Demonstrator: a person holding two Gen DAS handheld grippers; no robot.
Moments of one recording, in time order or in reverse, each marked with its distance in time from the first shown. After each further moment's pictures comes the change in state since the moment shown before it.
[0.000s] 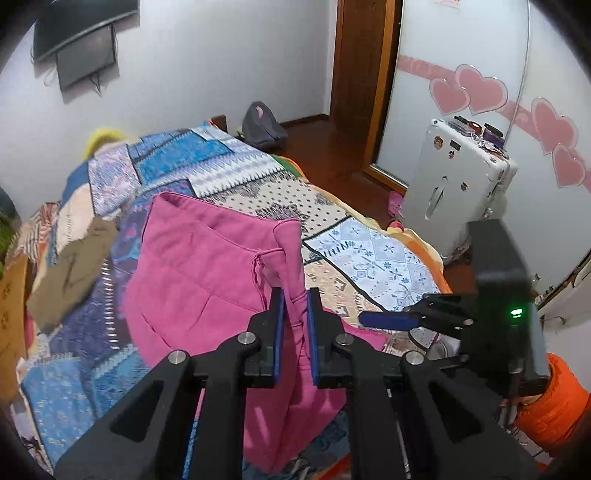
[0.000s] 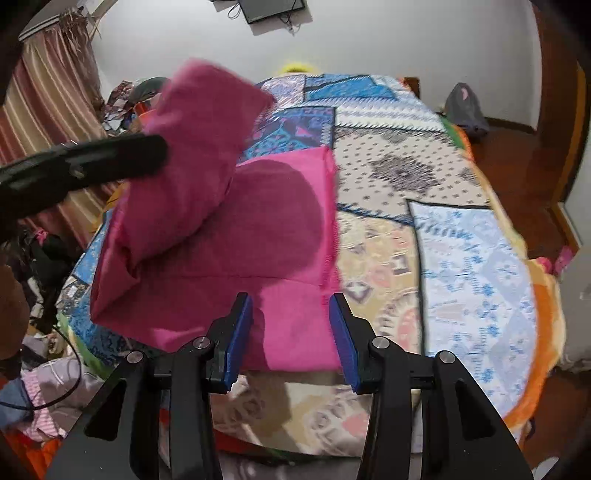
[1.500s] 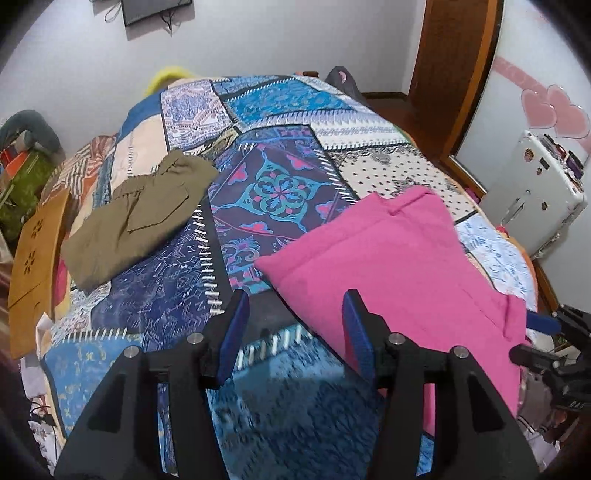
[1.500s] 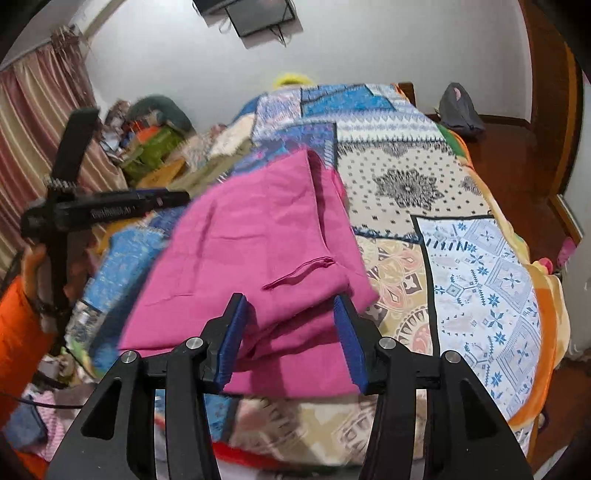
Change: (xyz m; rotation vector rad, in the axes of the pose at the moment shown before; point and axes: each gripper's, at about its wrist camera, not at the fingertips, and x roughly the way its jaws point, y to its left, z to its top) left arm 0.046 0.164 -0.015 -0.190 0.137 0.193; right arm 0.016 0.016 0.017 0.044 -0.002 -0.001
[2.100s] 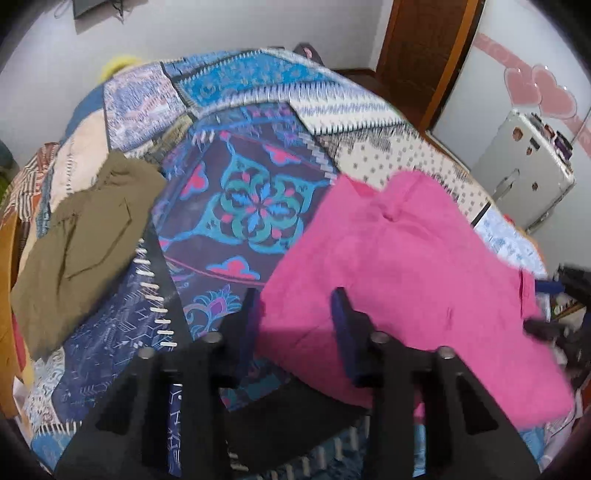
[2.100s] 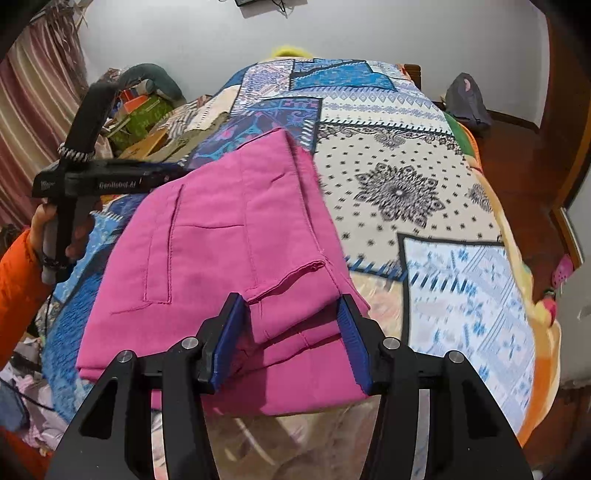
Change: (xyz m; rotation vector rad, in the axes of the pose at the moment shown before) left arm 0.096 0.021 0.043 0.102 0.082 -0.137; right arm 0.048 -0.042 0.048 -0.065 0.088 -0.027
